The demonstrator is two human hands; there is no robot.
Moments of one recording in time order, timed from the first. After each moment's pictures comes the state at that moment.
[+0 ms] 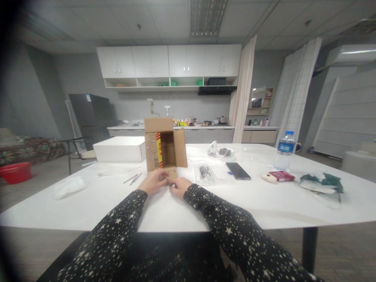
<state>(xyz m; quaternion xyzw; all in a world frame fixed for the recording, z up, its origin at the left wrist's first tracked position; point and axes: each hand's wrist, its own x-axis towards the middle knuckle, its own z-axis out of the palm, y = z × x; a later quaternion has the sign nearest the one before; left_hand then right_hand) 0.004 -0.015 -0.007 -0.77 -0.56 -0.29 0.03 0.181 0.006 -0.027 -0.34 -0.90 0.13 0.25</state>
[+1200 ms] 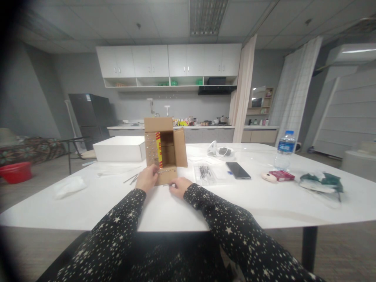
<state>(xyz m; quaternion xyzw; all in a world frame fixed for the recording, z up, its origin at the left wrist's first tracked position) -0.002 -0.022 0.001 -0.64 -0.71 -0.27 0.11 0.181 0.009 -0.030 -0.34 -0.90 0.13 0.24</state>
